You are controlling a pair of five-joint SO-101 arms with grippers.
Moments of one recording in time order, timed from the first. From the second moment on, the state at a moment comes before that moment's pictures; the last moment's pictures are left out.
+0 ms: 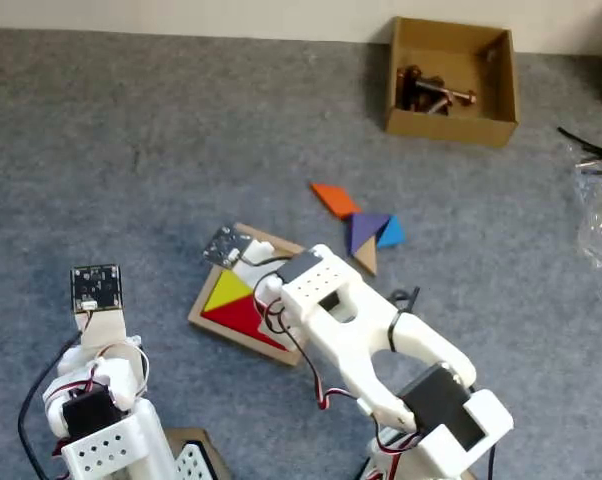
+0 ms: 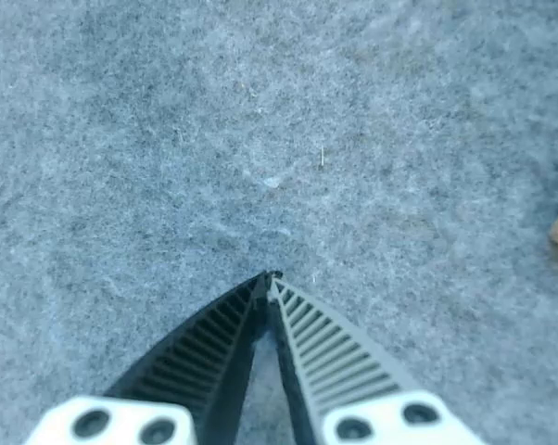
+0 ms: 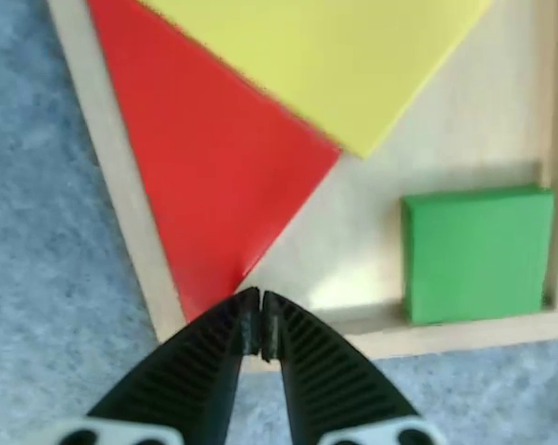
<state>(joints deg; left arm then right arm) -31.4 -104.0 96.0 76.1 -10.9 -42.5 -2.3 36.4 57.0 24.0</state>
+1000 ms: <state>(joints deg) -31.4 -104.0 96.0 76.1 -10.9 -38.1 -6.7 30.5 68.8 19.1</state>
